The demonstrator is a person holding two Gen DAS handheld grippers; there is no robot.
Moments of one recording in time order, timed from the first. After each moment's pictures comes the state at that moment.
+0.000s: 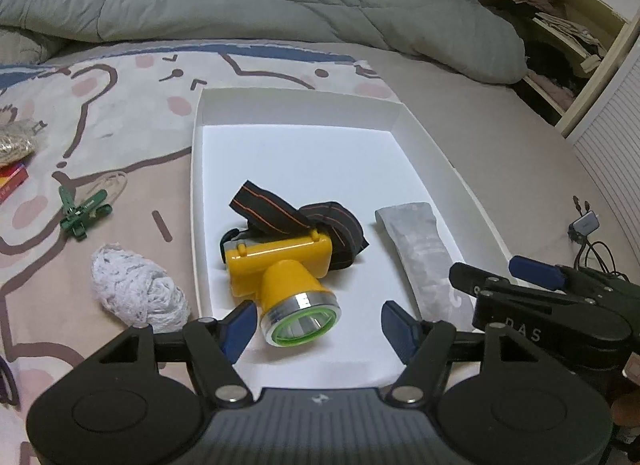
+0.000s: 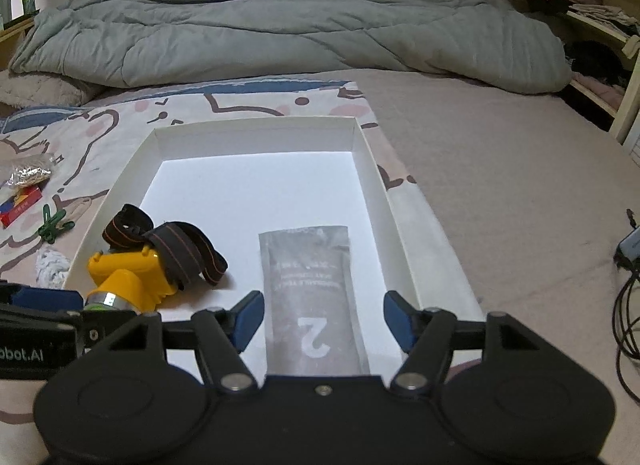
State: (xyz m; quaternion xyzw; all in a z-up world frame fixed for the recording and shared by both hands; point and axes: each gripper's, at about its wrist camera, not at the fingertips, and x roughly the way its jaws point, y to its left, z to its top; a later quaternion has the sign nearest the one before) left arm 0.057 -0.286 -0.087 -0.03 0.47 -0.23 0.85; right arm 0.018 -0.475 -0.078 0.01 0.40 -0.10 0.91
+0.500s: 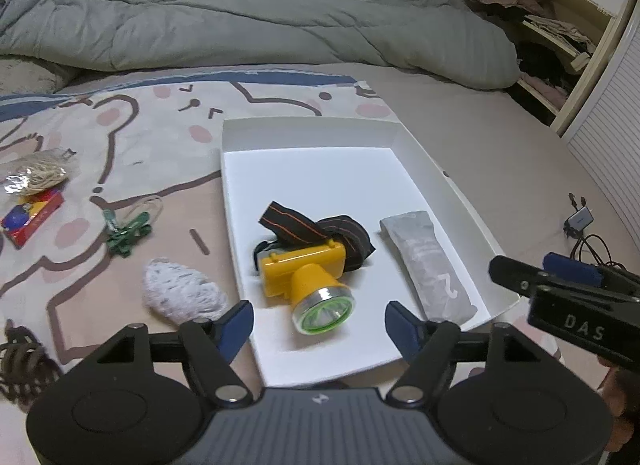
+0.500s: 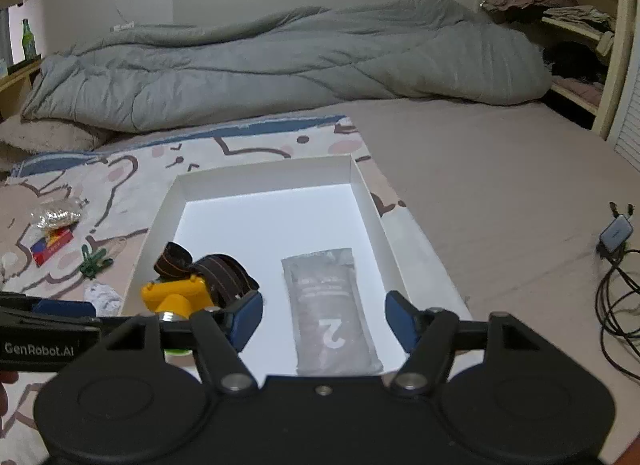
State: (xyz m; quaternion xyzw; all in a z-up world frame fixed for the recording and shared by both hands) left arm 0.035 -0.260 -0.051 0.00 0.45 -0.22 0.87; right arm -0.028 -0.462 -0.030 0.05 0.35 -0.10 0.93
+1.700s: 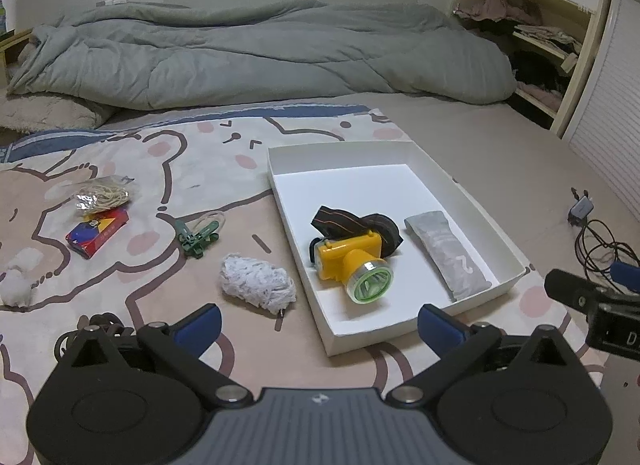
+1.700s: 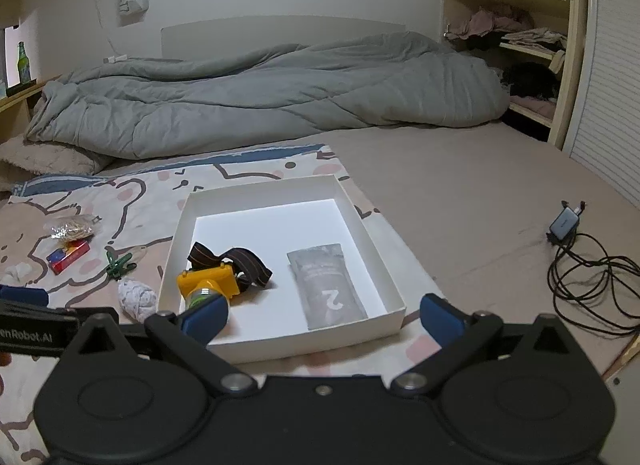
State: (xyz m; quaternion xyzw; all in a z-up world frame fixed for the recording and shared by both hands) left arm -0.021 -0.202 -0.024 0.03 0.39 -0.21 0.89; right arm -0.114 -0.413 0.001 0.04 0.31 -0.15 0.94
